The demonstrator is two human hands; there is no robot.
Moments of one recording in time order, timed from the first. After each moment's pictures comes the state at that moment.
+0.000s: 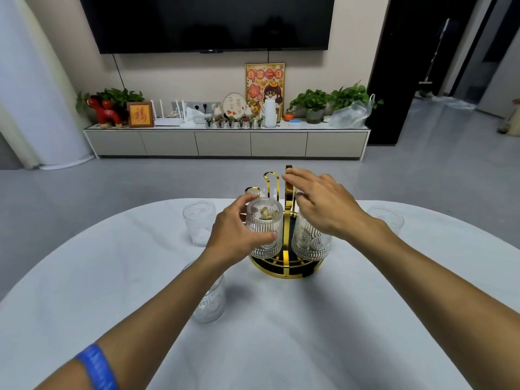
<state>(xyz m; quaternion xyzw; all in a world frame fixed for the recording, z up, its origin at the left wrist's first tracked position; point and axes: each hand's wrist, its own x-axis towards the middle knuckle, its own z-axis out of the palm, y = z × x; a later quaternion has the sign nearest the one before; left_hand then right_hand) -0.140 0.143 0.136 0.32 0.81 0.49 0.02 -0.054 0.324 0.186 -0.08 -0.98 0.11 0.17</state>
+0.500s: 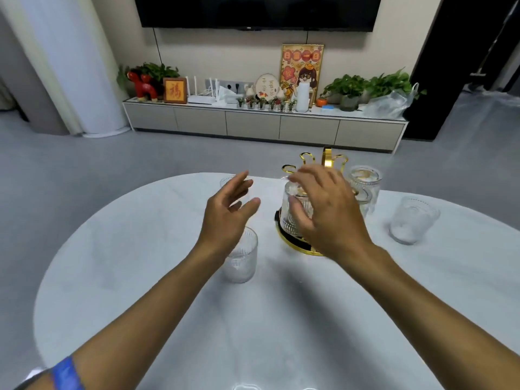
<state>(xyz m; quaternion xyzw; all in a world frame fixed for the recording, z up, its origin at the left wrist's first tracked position) -0.120 0.063 0.135 0.19 0.73 0.66 0.02 -0.025 0.224 0.176 0.01 -0.92 0.12 0.36</state>
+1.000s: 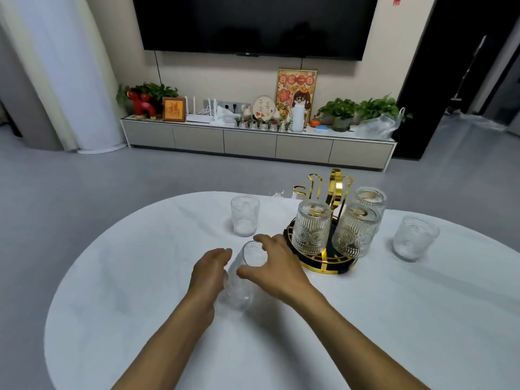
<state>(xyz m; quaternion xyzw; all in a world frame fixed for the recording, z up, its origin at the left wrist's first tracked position) -0.112 0.000 0.101 -0.05 0.69 0.70 0.18 -0.055 0.128 0.127 -0.14 -0.91 0.38 0.06</state>
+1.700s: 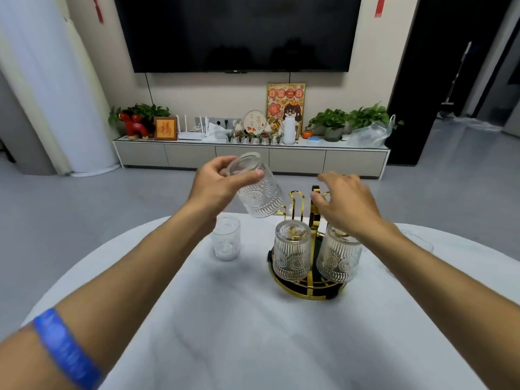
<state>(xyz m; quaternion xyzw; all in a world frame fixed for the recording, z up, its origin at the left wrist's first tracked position) -0.190 0.096 0.241 0.20 0.70 0.68 0.06 -0.079 0.303 0.222 -0.20 -0.95 0.11 0.23</state>
